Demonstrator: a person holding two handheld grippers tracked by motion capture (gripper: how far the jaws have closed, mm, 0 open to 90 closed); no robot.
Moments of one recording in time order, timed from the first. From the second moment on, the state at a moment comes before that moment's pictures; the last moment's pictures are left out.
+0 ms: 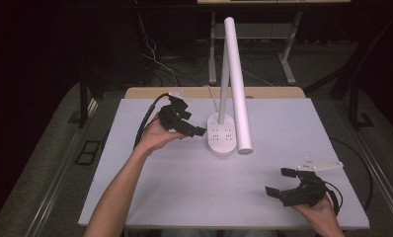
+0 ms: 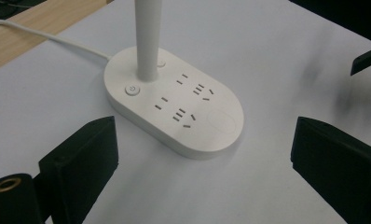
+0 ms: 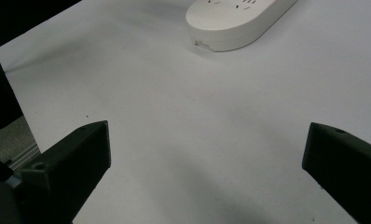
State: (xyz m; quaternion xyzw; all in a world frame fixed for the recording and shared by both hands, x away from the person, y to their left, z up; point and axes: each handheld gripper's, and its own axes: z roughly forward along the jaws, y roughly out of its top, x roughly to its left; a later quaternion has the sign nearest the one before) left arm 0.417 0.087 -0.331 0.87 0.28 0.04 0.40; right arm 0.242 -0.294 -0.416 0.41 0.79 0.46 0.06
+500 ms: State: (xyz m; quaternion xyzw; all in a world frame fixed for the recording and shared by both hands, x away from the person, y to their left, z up) left arm 0.441 0.083 -0.337 0.87 0.30 0.04 0.39; right arm 0.243 -0.293 -0.416 0.41 0.79 0.46 0.06
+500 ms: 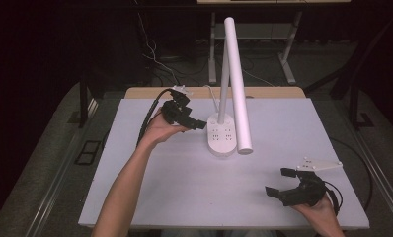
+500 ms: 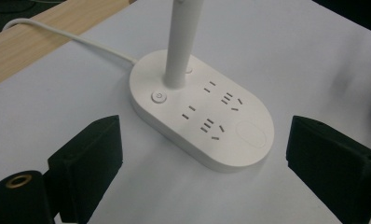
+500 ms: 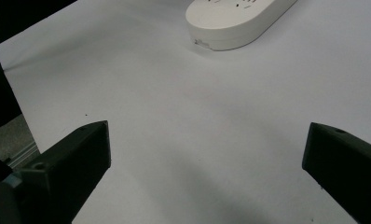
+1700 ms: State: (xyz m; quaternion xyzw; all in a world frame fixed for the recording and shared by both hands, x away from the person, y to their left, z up) left arm 0.487 0.079 -0.353 0.83 0.36 0.04 0.43; right arm 0.244 -0.293 -0.417 0.40 0.79 0.46 0.06
